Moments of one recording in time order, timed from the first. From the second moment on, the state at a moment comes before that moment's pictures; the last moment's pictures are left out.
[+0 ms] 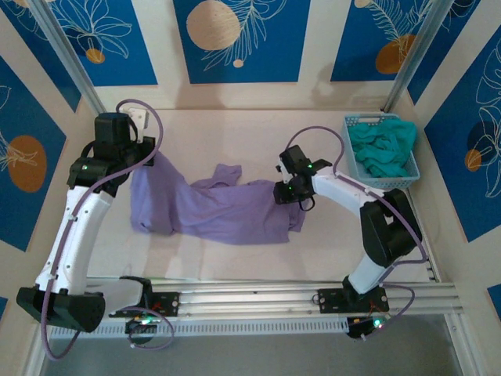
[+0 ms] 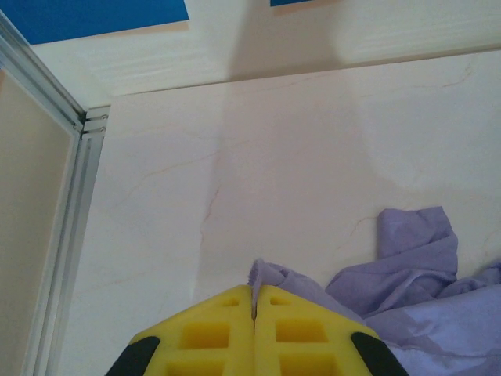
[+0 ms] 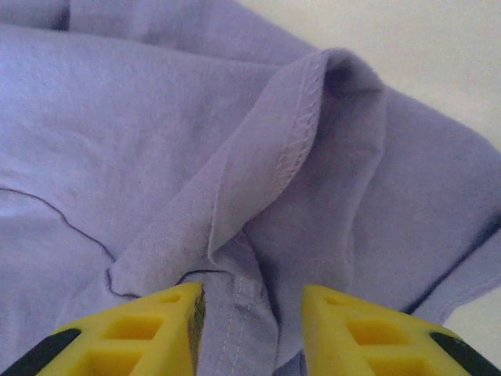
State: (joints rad) left arm -0.16 1.19 1.42 -0.84 -0.12 0.02; right arm 0.49 1.66 1.12 -0.69 -0.07 0.25
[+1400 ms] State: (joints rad) left arm -0.12 1.13 1.39 -0.82 -0.09 -0.03; right arm 0.31 1.22 1.07 -0.60 -0.32 0.22
